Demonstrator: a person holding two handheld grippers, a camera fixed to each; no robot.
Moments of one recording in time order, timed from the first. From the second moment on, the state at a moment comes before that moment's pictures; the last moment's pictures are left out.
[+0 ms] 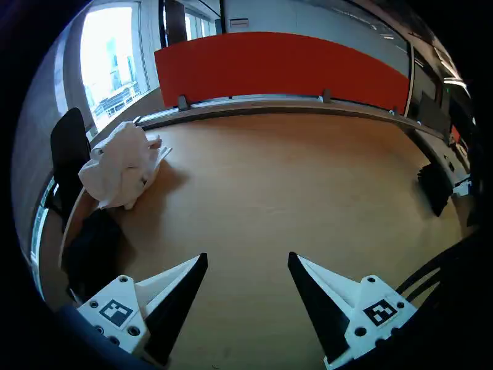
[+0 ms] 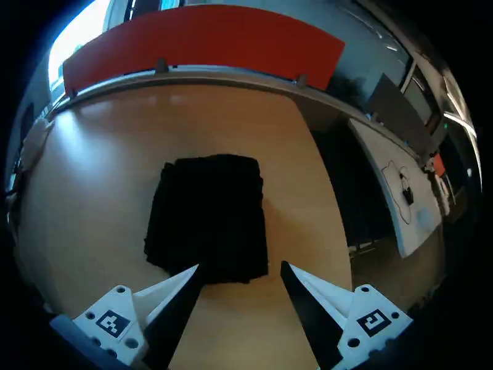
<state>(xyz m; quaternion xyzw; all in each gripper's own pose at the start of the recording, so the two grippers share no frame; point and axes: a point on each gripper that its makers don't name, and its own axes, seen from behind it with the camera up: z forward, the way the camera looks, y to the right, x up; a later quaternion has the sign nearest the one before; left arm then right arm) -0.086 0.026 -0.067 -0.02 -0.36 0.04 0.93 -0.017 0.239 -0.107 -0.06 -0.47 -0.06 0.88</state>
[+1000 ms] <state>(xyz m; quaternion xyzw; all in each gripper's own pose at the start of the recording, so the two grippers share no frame) -0.062 0.021 -0.041 -0.01 -0.31 0.02 0.95 0.022 0.196 -0.067 -0.10 -0.35 0.01 0.93</state>
